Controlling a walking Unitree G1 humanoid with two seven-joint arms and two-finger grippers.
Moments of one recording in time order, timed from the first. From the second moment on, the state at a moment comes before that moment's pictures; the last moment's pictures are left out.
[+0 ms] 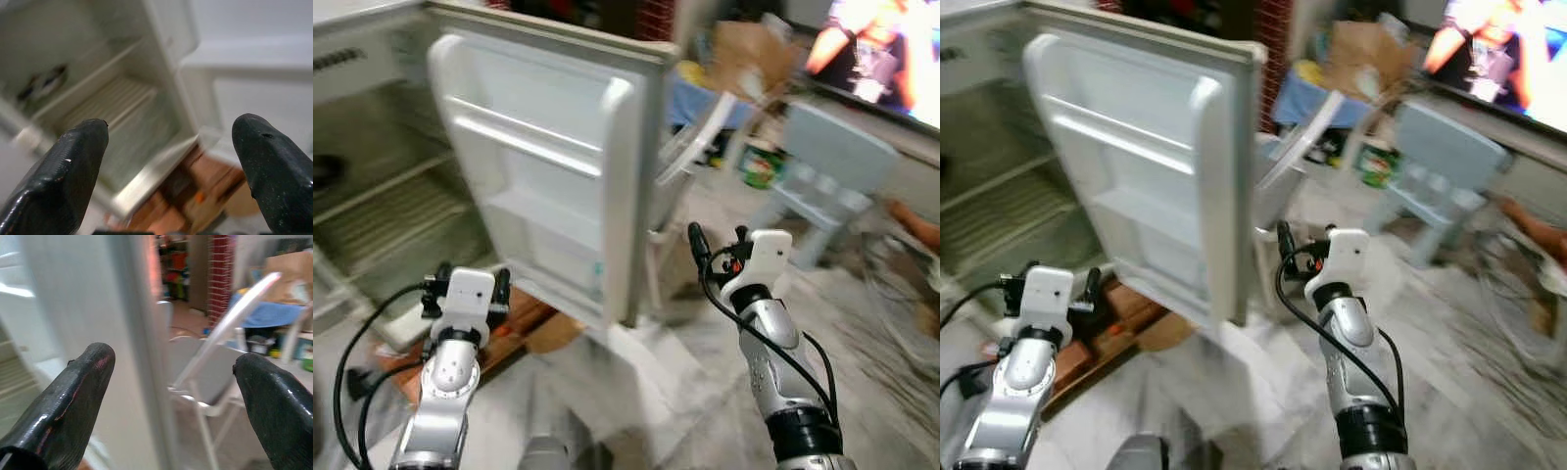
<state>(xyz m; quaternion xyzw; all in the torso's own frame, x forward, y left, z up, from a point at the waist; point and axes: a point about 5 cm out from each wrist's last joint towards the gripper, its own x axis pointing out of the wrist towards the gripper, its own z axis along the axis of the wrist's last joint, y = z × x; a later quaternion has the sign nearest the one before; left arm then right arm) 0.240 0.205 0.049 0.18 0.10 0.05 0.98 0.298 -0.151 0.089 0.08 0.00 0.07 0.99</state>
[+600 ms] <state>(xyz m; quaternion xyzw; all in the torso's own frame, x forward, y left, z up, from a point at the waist) 0.252 0.194 0.048 0.19 0.11 -0.01 0.98 0.299 -0.150 0.092 0.07 -0.01 0.07 1.00</state>
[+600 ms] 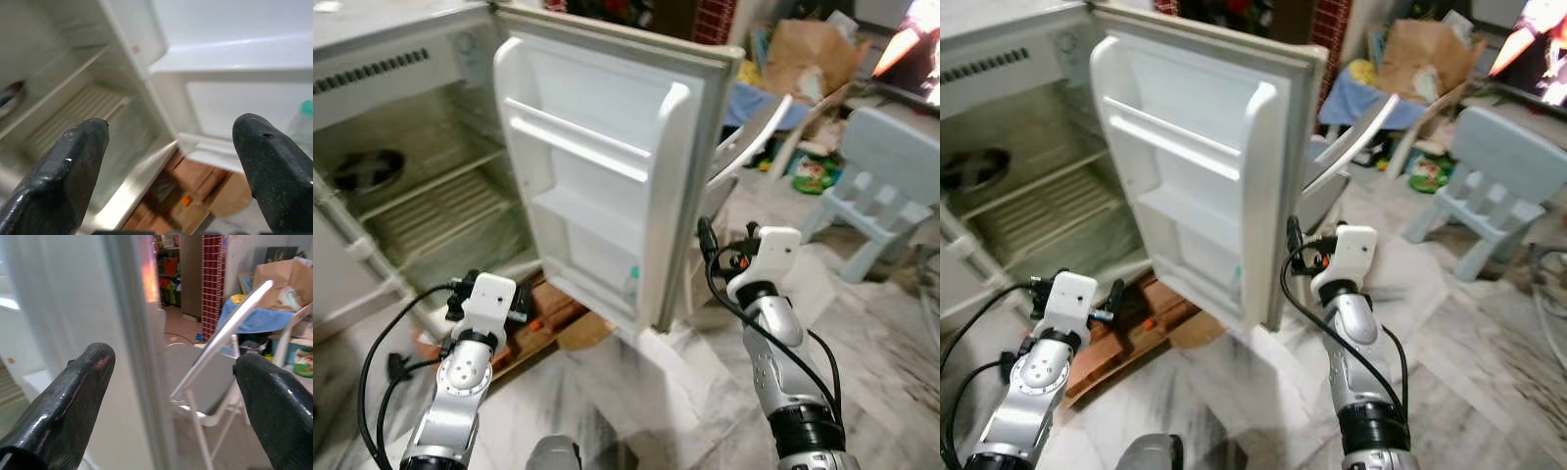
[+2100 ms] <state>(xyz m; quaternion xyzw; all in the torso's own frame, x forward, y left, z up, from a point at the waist) 0.225 0.198 0.049 0.13 0.10 0.02 0.99 0.289 -0.142 0.081 0.06 0.00 0.12 0.99</state>
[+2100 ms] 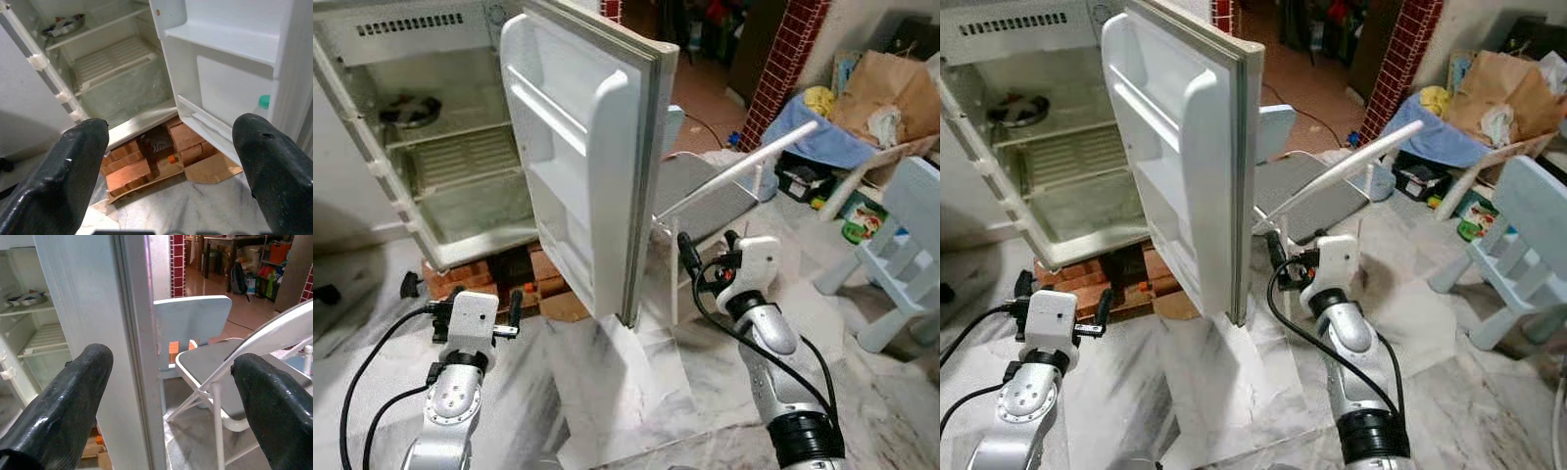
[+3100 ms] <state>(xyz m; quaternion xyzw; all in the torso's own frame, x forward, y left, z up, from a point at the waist) 0.220 0.188 0.043 0.11 0.13 0.00 0.98 0.289 -0.140 0.081 0.06 0.02 0.17 0.98</state>
